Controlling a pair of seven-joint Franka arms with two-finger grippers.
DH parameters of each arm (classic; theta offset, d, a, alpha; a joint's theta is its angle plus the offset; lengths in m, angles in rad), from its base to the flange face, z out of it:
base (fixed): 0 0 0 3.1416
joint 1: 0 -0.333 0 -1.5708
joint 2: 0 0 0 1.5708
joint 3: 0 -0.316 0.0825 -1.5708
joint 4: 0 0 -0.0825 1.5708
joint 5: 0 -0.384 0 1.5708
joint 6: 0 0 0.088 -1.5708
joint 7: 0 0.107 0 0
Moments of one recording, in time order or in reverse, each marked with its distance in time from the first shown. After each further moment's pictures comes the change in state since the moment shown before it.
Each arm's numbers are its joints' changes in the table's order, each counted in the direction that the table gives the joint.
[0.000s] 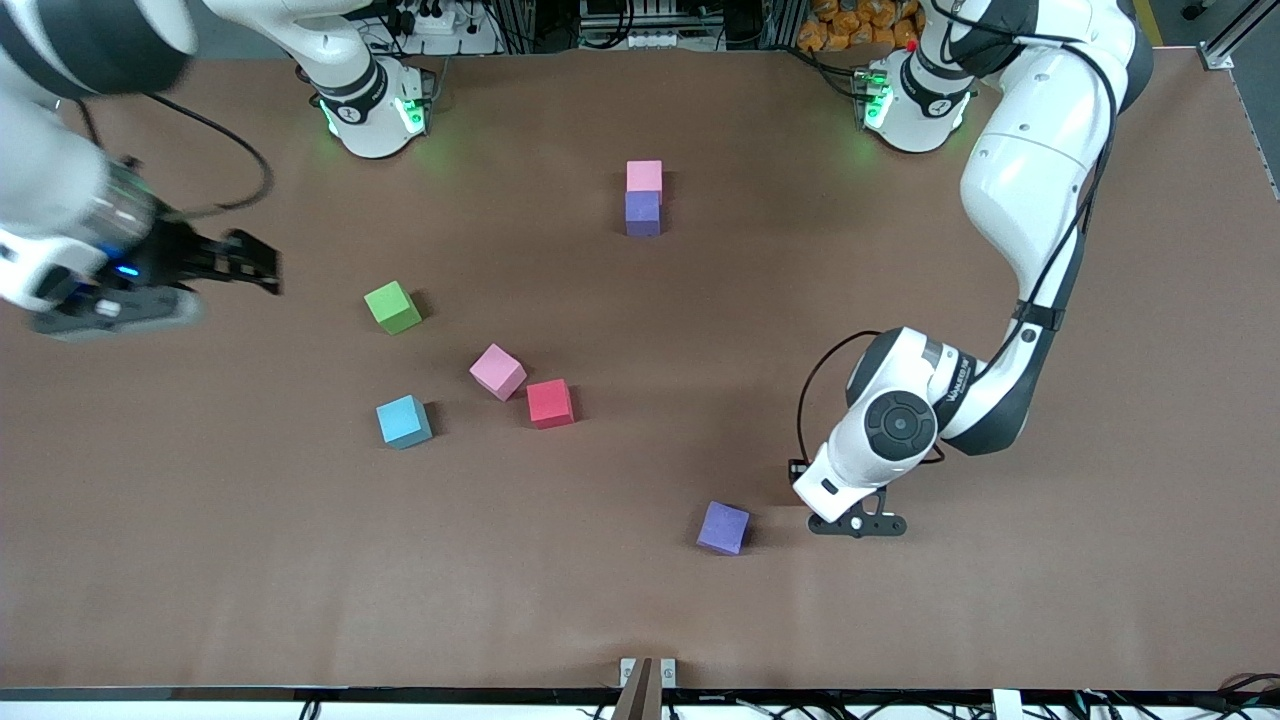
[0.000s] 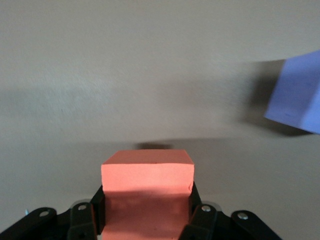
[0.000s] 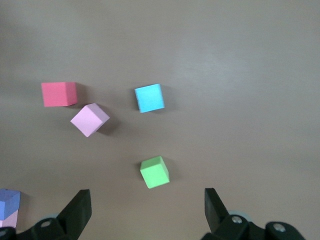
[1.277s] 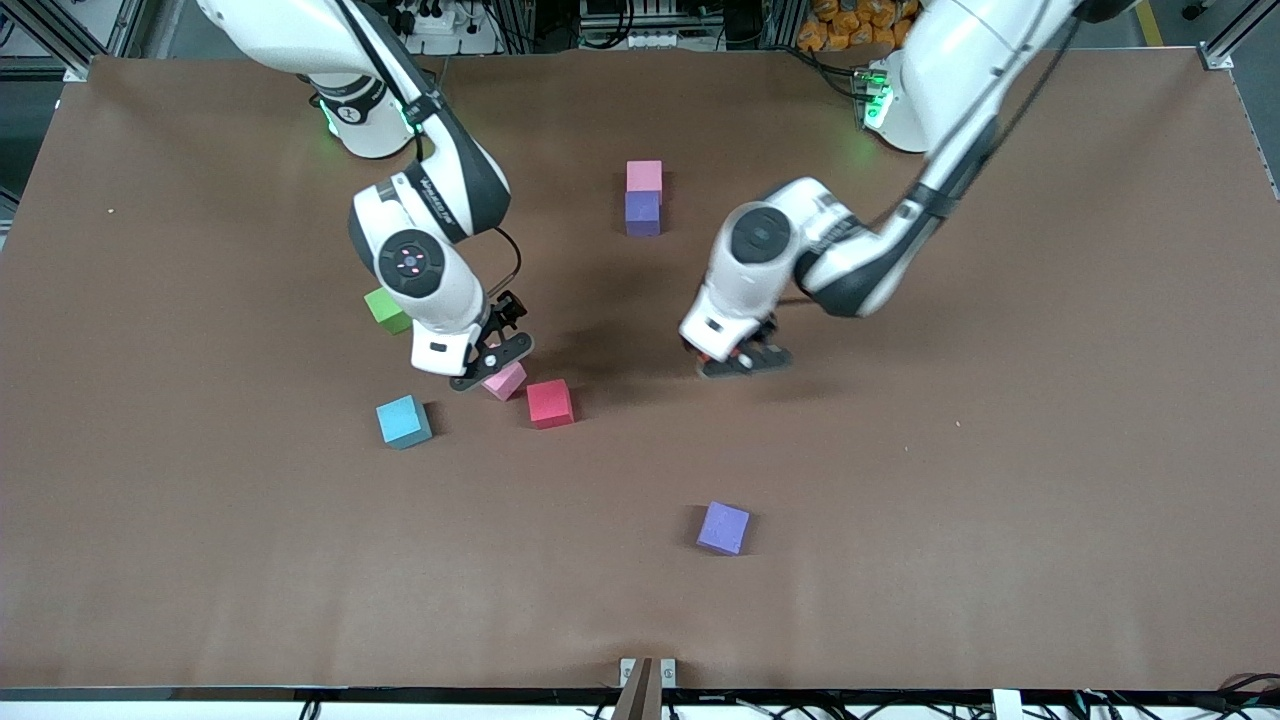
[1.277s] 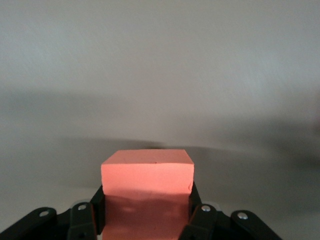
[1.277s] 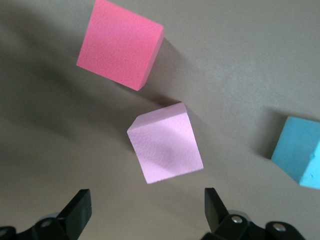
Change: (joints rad) left arm 0.131 0.324 0.176 -0.610 0.002 -0.265 -0.583; right arm -0.310 -0.254 -0.002 -0.413 0.020 -0.621 -0.110
